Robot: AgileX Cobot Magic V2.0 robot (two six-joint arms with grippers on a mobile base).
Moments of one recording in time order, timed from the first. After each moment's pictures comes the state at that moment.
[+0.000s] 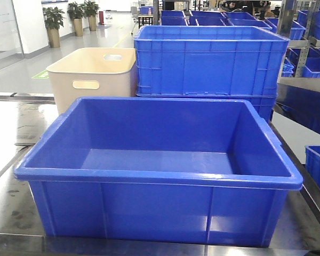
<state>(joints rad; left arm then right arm) -0.01 -0.01 0.03 0.04 0.08 -0.05 0.36 0.74 -0.77 0.11 0.77 -0.19</state>
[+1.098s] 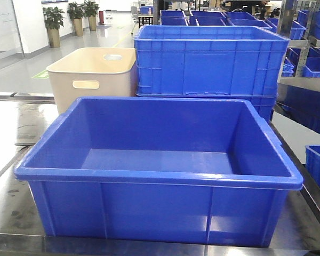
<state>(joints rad) -0.04 -0.01 0.03 0.03 0.08 -0.05 0.36 0.74 -0.77 0.11 0.77 -0.19</state>
